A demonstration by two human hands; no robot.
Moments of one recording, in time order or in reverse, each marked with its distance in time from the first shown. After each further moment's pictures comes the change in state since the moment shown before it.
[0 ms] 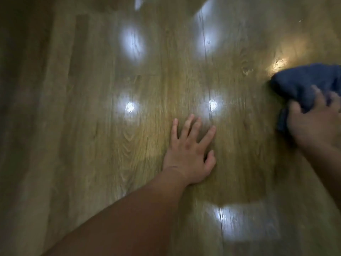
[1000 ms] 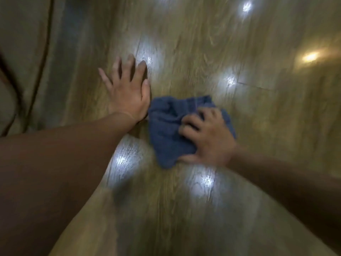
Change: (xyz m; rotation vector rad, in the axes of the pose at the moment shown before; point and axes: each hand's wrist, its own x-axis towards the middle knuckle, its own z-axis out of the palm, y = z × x) left_hand -0.207 -0.209 -0.004 -0.057 0.191 -0.651; right_hand -0.351 -0.113 0.042 -0.084 -0.433 -1.646
